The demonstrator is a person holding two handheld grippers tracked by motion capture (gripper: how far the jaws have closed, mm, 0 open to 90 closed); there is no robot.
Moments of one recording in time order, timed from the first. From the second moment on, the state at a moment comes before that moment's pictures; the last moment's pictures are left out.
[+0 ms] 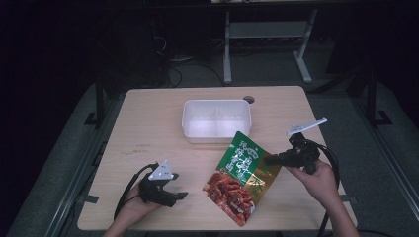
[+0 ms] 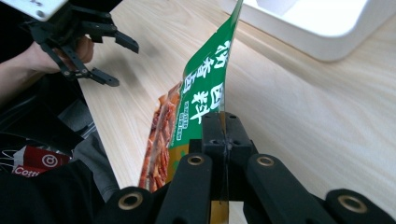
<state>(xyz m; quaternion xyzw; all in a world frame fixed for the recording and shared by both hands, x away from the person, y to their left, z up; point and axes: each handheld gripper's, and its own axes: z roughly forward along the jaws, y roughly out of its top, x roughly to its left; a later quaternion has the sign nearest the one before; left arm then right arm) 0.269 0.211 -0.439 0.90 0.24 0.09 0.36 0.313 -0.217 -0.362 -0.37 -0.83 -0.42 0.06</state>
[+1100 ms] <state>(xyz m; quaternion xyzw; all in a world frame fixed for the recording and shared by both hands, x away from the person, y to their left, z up) 0.271 0.229 -0.438 0.89 0.26 0.11 0.36 0.302 -0.185 -0.294 -0.32 -0.85 -0.42 0.03</state>
